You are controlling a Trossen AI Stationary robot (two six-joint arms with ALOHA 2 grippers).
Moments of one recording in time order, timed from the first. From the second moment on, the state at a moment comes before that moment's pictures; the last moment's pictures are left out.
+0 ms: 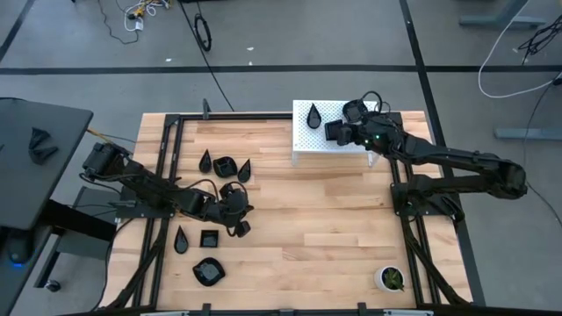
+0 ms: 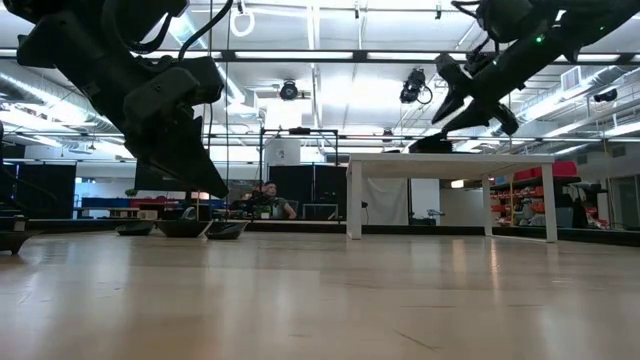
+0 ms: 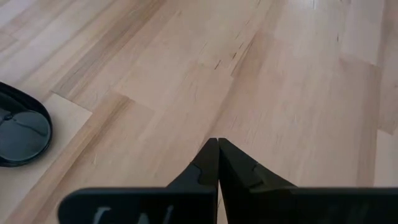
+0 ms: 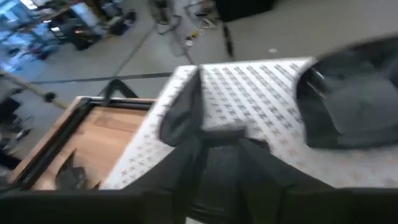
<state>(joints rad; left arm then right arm) -0.35 1.47 0.59 0.04 -0.50 -0.65 -0.46 0.95 0.61 -0.09 0.35 0.67</state>
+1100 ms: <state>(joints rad) -0.39 1.26 0.69 -0.58 -0.52 -0.92 0.61 1.45 0.61 0.59 0.56 0.46</state>
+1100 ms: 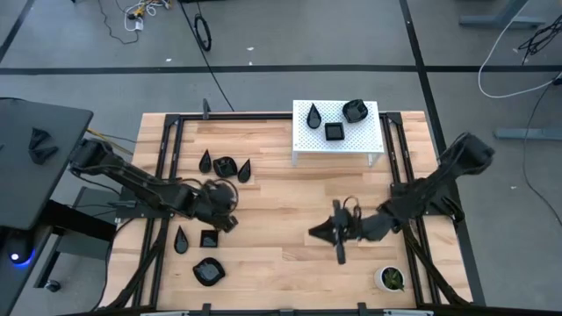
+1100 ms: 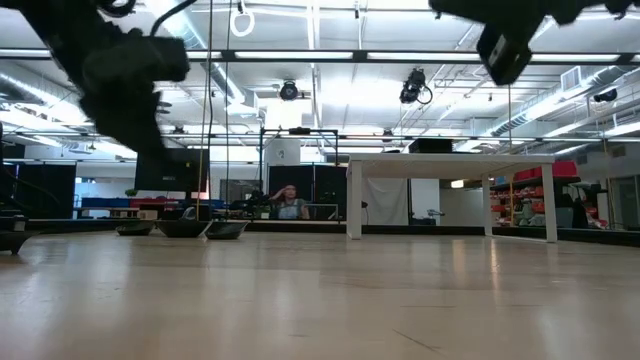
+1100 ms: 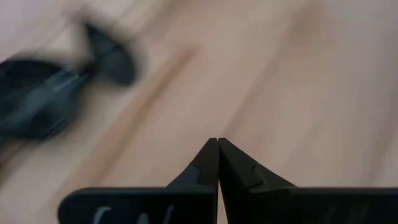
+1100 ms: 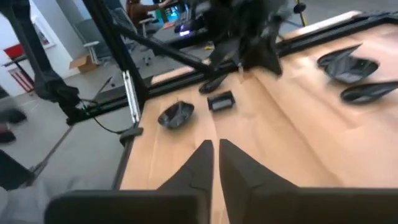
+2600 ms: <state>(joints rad) 0.74 1.24 0.45 -0.47 -0.16 -0.51 0.49 1.71 0.61 0.90 0.56 0.46</state>
